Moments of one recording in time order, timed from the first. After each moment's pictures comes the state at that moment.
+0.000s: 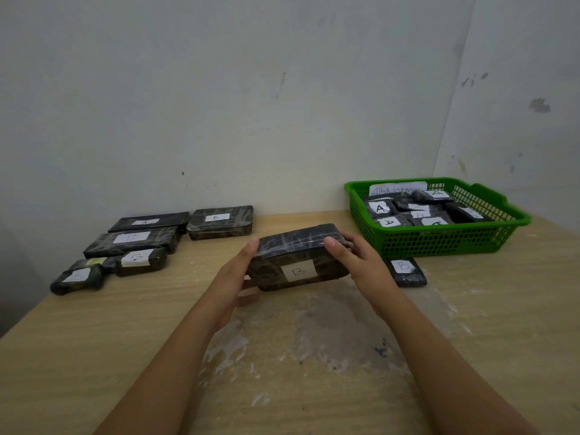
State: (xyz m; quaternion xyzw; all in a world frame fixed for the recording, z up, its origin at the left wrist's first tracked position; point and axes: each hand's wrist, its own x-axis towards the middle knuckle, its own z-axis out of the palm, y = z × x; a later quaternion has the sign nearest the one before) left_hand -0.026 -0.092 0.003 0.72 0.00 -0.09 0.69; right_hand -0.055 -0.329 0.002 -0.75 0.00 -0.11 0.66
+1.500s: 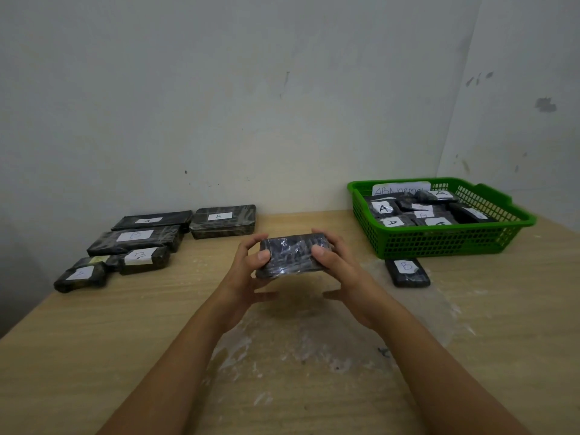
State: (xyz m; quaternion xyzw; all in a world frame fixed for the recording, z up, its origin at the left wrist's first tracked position) left_hand -0.032 -0.095 0.001 0.67 -0.09 -0.11 0.73; right_hand -0.066 -0.302 0.005 -0.70 -0.08 0.01 0.71
